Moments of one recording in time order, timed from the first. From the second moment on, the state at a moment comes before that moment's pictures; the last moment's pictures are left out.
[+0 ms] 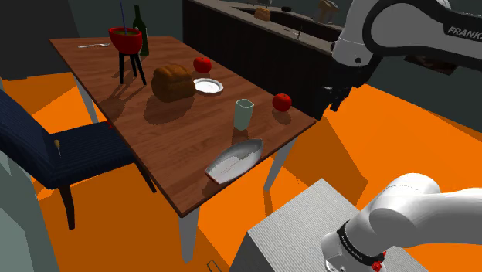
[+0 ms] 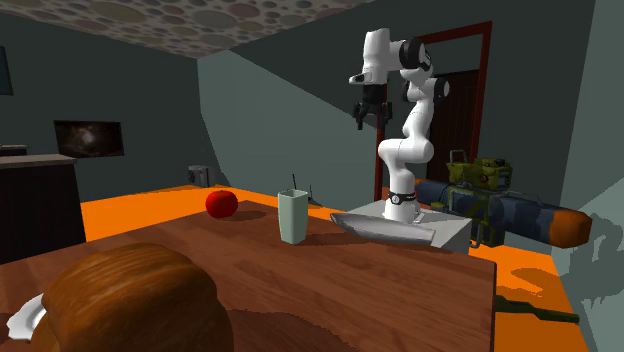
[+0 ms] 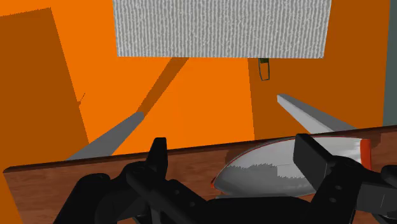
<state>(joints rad) -0.01 -0.76 0.06 -2.35 -0.04 1.53 0.00</state>
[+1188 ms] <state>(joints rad) -0.03 -0.17 0.00 -2.07 -0.05 1.85 -0.09</state>
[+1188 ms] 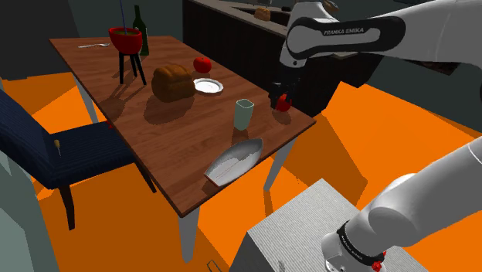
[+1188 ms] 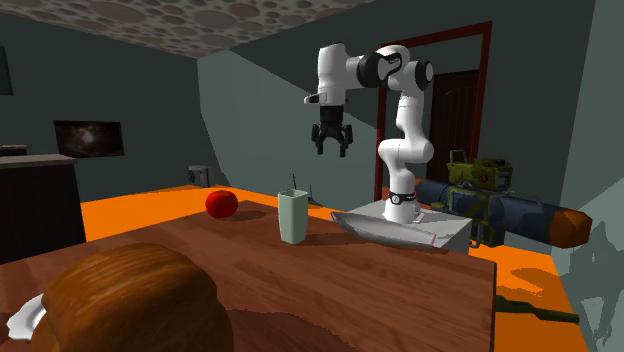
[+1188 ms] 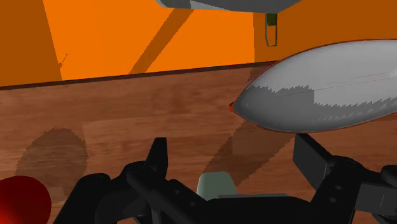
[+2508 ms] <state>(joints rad) -0.05 0.47 -0.01 -1.49 -0.02 1.90 -0.18</state>
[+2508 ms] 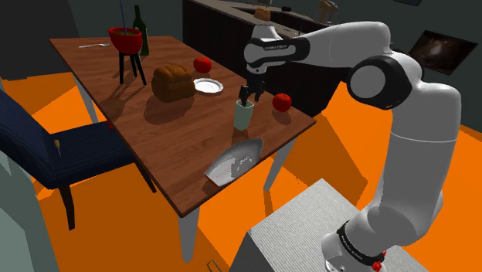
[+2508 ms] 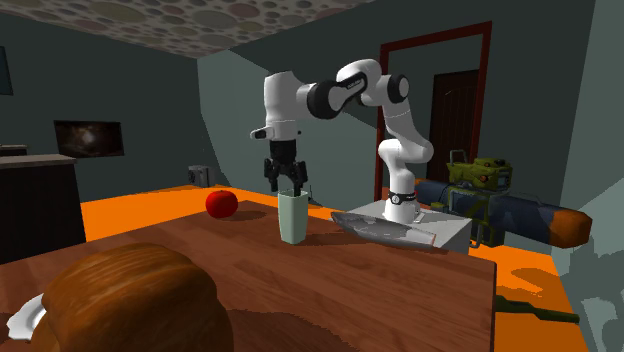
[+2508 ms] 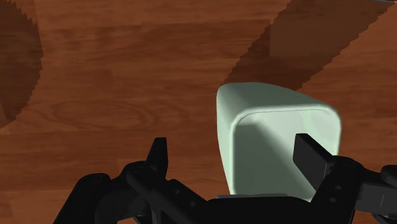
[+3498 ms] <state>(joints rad) -0.05 0.48 -0.01 -1.52 -0.02 1.95 -0.18</state>
